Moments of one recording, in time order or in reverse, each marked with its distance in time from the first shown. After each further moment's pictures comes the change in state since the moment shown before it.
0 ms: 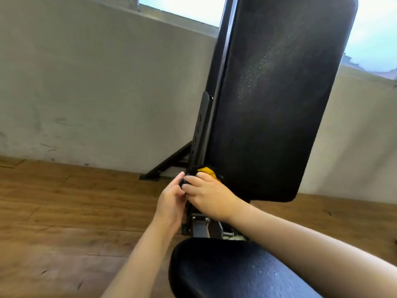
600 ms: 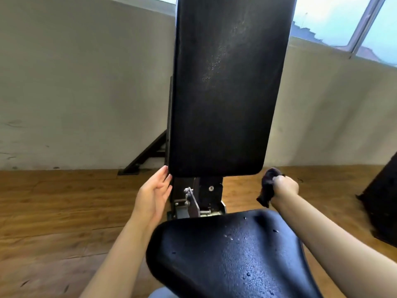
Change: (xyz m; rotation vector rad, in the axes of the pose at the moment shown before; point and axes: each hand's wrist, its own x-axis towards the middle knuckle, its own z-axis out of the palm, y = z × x) left_hand -0.007 -0.023 0.009 0.078 -0.062 -0.043; right_hand -0.186 0.034 -0.013 1.174 0.525 2.214
